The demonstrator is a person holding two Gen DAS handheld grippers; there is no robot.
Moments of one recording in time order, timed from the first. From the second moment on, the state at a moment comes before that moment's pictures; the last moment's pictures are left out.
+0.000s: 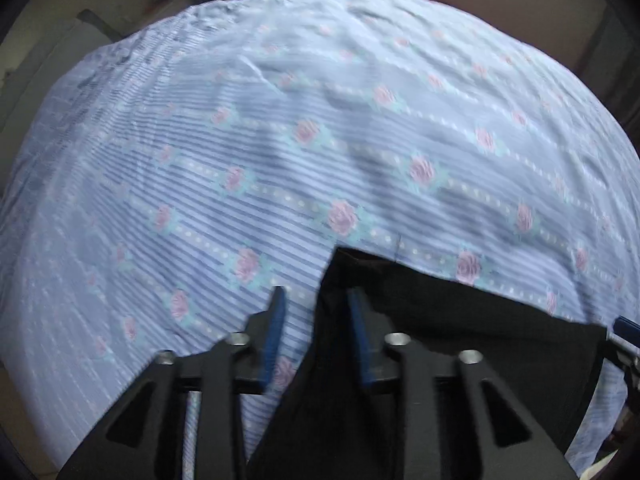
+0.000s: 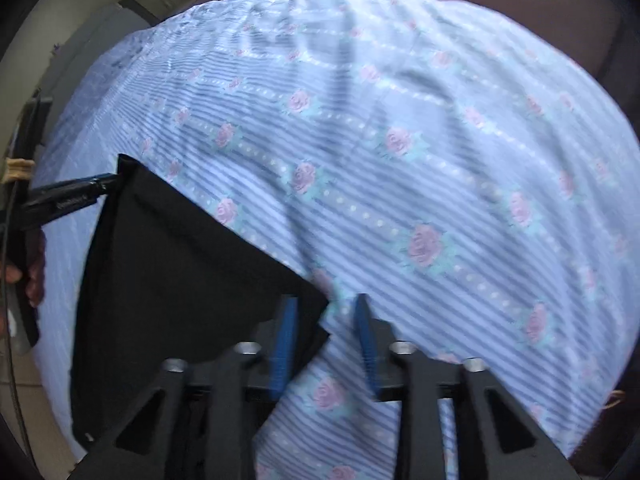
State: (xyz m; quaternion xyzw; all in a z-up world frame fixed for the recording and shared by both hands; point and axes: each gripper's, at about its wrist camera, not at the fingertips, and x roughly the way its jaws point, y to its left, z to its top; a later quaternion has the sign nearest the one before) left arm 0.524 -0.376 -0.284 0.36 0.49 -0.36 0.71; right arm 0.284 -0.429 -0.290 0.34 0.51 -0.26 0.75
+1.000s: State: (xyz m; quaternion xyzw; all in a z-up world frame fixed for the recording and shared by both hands) left arm 0.470 0.101 -0.239 0.09 0.61 -0.21 0.75; right arm 0.349 -0.128 -0.197 0.16 0.61 0.00 0.77
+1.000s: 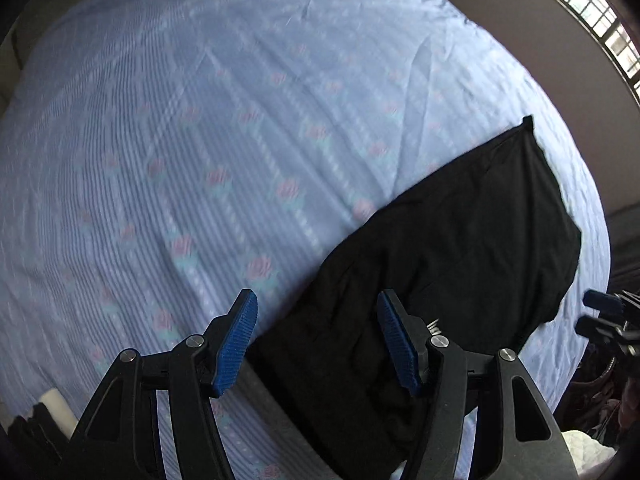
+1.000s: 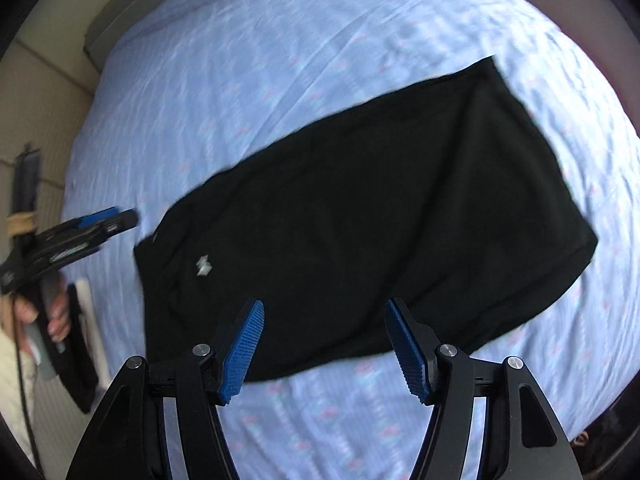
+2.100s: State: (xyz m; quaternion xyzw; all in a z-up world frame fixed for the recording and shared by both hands) left arm 0.379 0.186 -0.206 -0.05 0.56 -0.13 0.82; right arm 0.293 -0.086 -0.193 0.15 0.63 -0.03 0.76
